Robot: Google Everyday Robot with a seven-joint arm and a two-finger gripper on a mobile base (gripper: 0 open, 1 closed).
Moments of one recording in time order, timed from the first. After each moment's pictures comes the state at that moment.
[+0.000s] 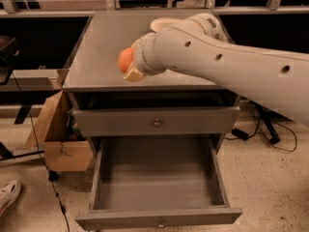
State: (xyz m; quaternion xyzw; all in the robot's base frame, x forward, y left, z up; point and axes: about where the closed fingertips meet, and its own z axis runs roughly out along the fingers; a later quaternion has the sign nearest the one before) arm 0.661 0.057 0.898 -0.61 0.63 -0.07 0.47
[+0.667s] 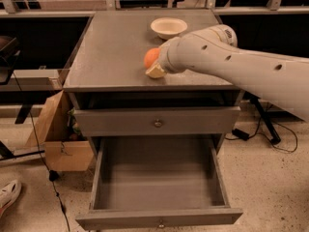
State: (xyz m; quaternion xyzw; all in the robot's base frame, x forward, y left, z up) arm 0.732 -0.026 0.856 -0.52 0.71 -0.08 0.47
